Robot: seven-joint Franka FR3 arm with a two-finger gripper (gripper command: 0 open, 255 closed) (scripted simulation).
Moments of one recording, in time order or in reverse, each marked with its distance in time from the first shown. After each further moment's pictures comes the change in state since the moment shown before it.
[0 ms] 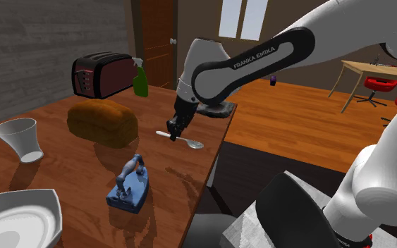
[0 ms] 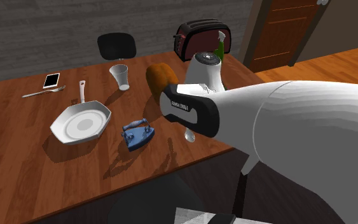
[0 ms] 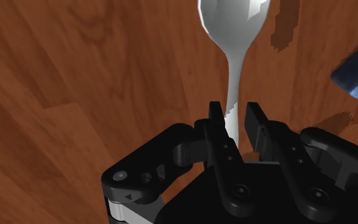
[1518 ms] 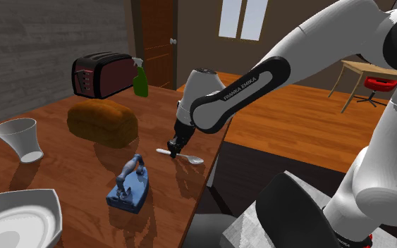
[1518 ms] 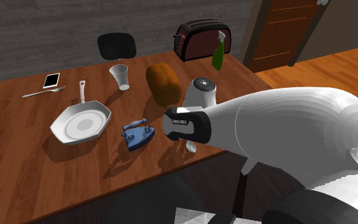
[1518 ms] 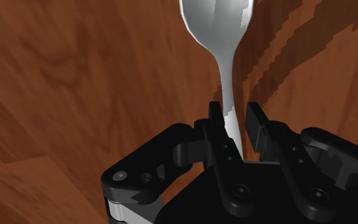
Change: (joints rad) arm 0.008 0.128 0.000 -0.085 -0.029 0.209 0.005
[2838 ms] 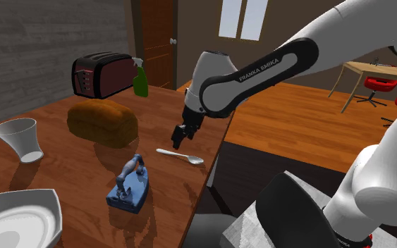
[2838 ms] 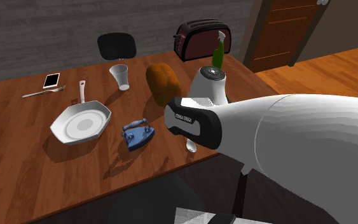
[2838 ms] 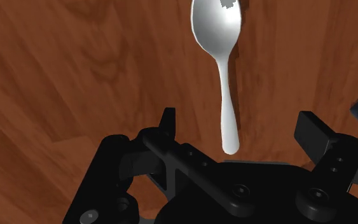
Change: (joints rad) arm -0.014 -0.161 -0.008 -0.036 0.057 -0.128 -0.041
